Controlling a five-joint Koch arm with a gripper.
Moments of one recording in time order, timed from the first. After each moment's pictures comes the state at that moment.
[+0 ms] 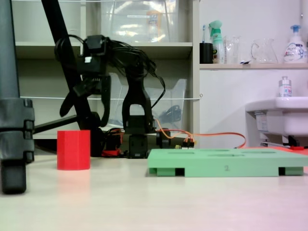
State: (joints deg) arm 19.3 75.1 68.7 92.6 66.2
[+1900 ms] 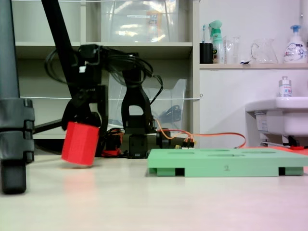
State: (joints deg) arm 18.8 71.6 66.3 94.7 69.6
